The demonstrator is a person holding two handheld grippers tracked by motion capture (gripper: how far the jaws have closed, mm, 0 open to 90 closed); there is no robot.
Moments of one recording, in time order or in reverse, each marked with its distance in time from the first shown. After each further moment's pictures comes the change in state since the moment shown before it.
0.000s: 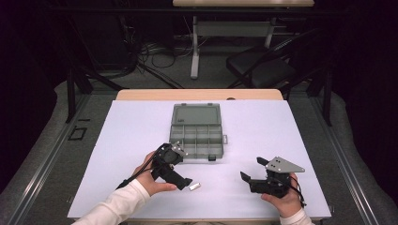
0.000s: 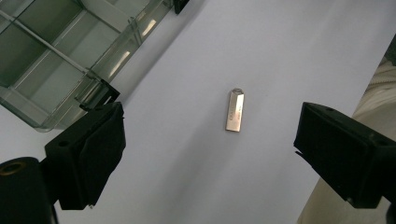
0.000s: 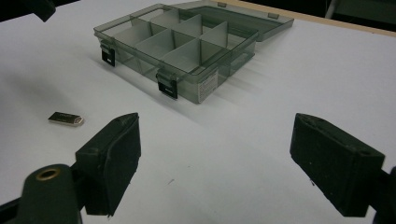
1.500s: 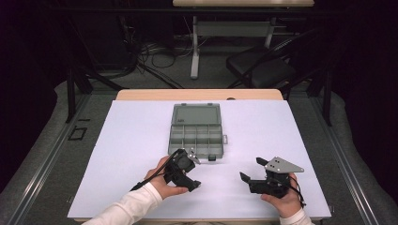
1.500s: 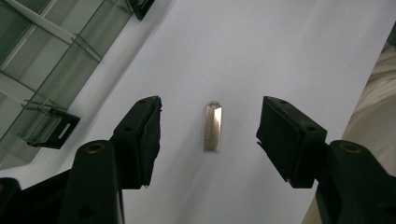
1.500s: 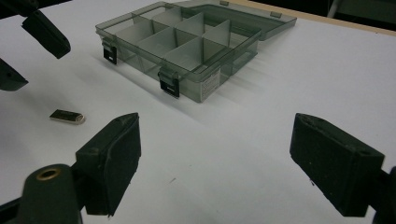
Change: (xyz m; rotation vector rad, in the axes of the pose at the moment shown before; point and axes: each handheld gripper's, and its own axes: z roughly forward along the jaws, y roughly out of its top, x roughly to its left) left arm -0.021 0.013 0.025 0.054 -0.002 0.083; right arm 0.001 0.000 0.001 0.006 0.005 -0.010
